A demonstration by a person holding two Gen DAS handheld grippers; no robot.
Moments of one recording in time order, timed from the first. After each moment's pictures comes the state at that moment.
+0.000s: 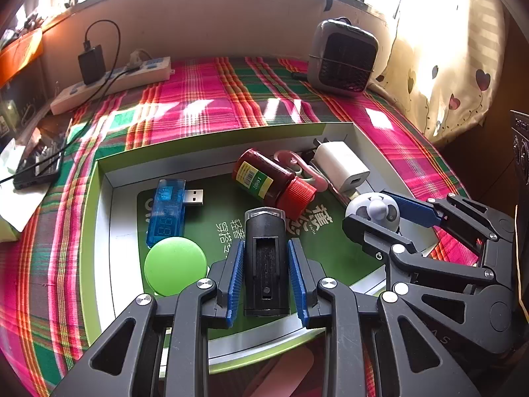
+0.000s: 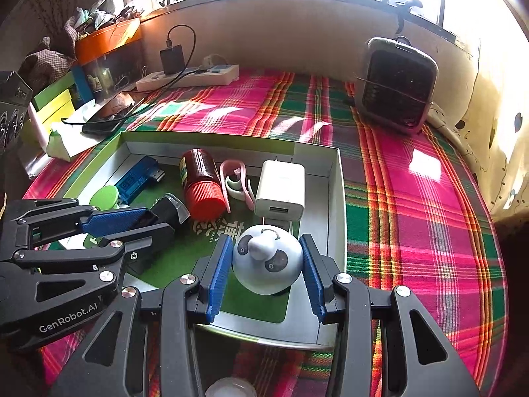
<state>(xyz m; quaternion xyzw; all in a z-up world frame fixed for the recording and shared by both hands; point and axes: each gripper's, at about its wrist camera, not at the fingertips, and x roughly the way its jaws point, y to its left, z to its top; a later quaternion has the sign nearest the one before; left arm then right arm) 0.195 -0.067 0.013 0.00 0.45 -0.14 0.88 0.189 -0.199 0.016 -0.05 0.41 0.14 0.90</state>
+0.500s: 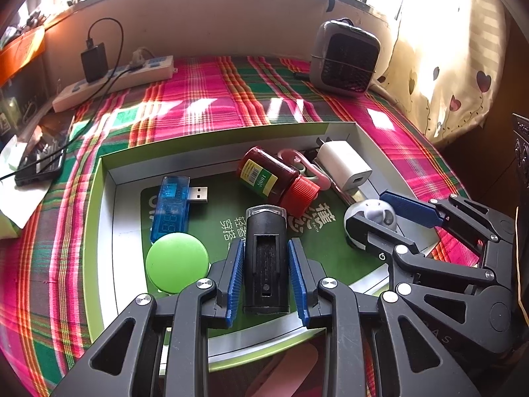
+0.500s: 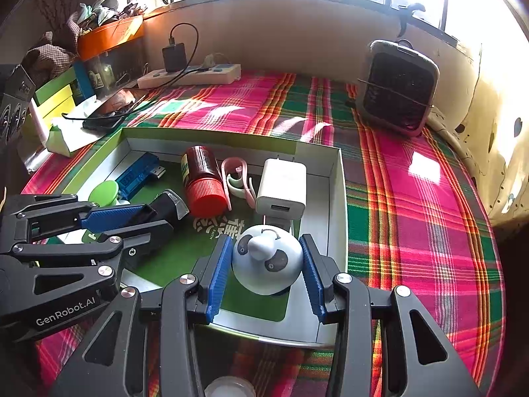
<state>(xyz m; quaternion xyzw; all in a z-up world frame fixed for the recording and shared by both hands) 0.192 -0.066 0.013 0.00 0.45 -0.14 0.88 0.188 -0.199 0.015 -0.06 0.41 0.13 0.90</state>
